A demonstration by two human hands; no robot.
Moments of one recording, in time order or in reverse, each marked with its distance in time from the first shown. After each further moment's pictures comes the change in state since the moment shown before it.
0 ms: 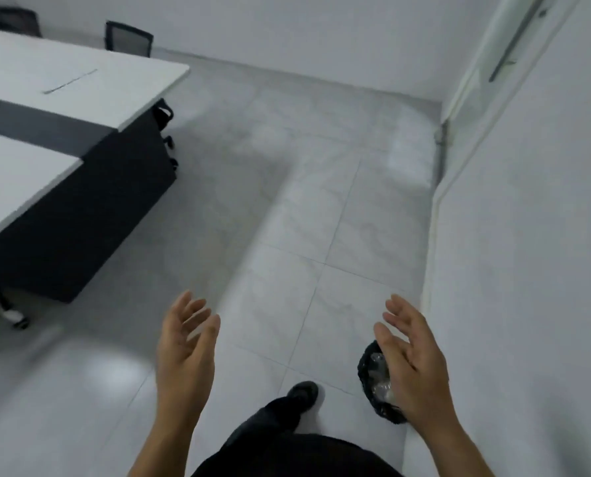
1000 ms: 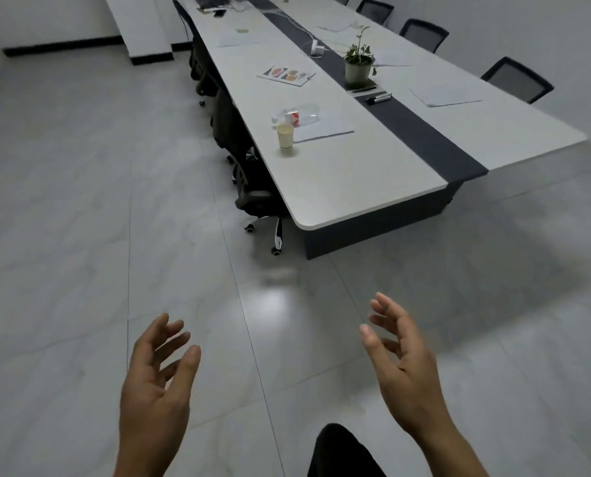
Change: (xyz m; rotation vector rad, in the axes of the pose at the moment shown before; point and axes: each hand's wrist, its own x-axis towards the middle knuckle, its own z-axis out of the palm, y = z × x) left_hand -0.007 -0.134 -0.597 -0.060 0.888 -0.128; right_hand -0.185 -0.200 0.604 -0.054 -0.926 -0.322
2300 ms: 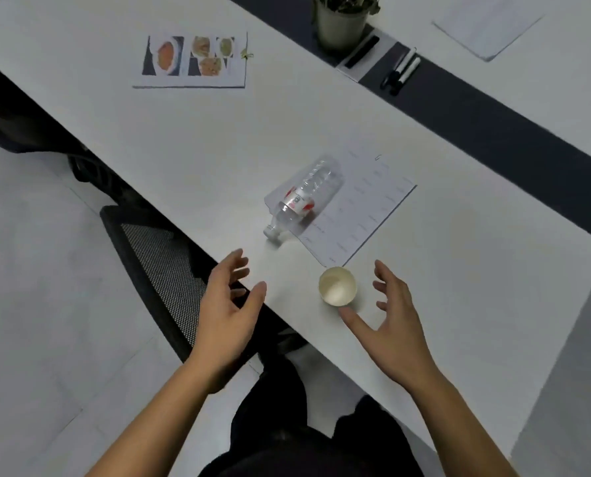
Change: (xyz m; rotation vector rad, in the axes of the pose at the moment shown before) left_hand 0.949 -0.023 0.379 0.224 -0.802 -0.037; right_hand 0.814 0.000 0.313 -0.153 0.234 0.544
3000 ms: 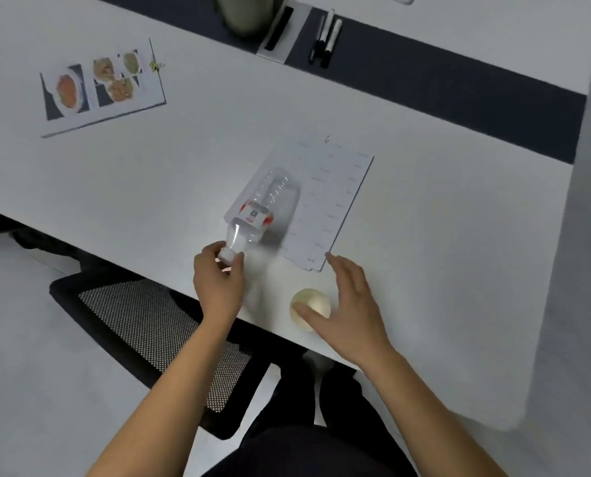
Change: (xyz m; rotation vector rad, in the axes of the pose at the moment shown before) left_hand 0.126 -0.031 0.048 0.268 0.054 -0.011; right_hand 0.038 0.001 0.057 -0.098 0.116 0.072
